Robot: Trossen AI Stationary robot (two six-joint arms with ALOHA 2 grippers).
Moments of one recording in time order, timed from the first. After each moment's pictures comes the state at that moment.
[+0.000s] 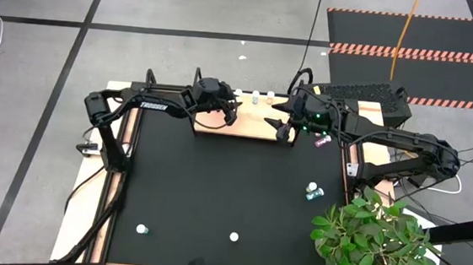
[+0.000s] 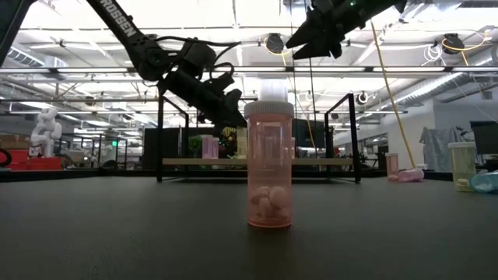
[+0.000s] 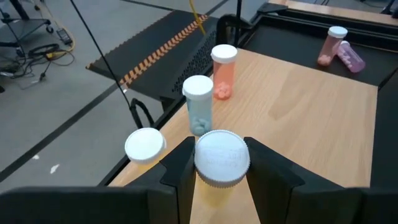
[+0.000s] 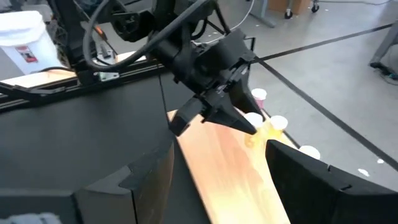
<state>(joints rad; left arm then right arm) 0.54 1.82 0.98 0.38 0.05 0.05 -0.30 1.18 0.97 -0.18 0.08 0.09</state>
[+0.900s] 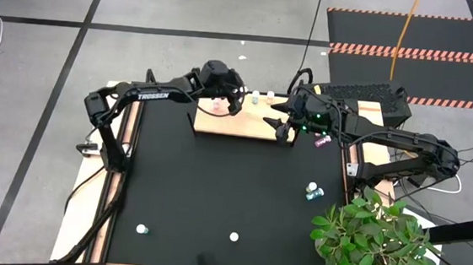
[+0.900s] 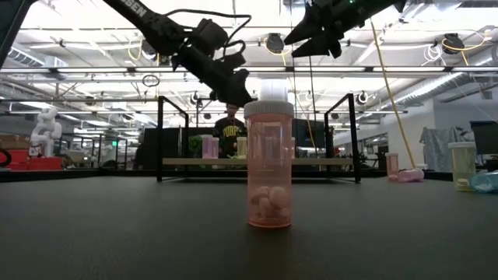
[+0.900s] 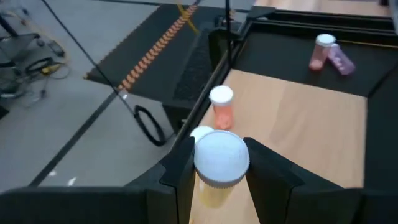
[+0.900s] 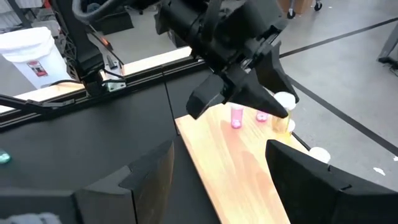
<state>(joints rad) 0.56 1.78 1.29 0.00 0.09 0.20 -0.30 1.18 0.97 -0.16 0.07 0.14</state>
